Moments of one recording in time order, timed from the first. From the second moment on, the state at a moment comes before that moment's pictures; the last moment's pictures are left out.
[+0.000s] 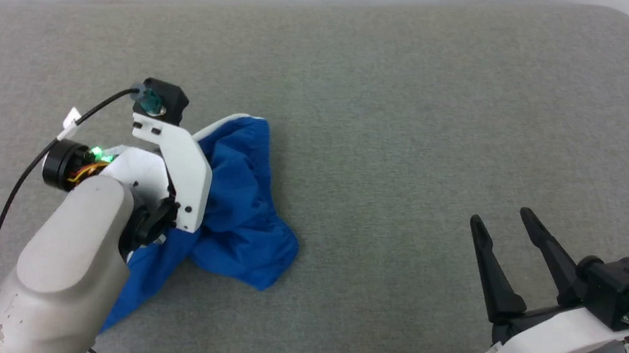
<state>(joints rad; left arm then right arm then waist) -0.60 0.35 -0.42 0.35 -0.42 0.06 0.62 0.03 -0.07 0.09 -0.36 0.19 0.13 0.27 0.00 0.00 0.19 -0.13</state>
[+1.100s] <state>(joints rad) -0.16 0.26 -0.74 -0.11 -0.36 0.17 0.57 0.04 -0.05 0.05 -0.36 0.19 0.13 0.29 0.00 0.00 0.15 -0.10</state>
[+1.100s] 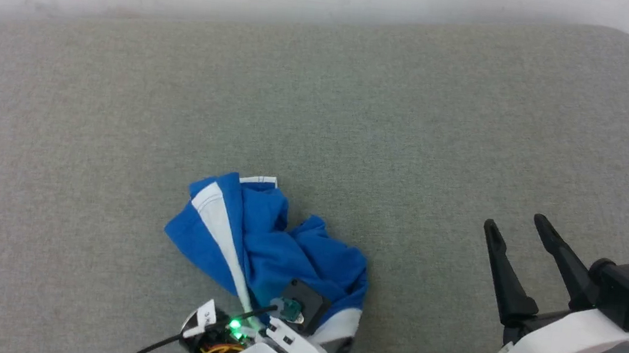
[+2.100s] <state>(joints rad) -0.48 0.39 -0.49 0.12 -0.42 0.14 0.70 0.04 -0.05 0.05 -0.36 0.20 0.13 0.29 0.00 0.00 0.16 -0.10</state>
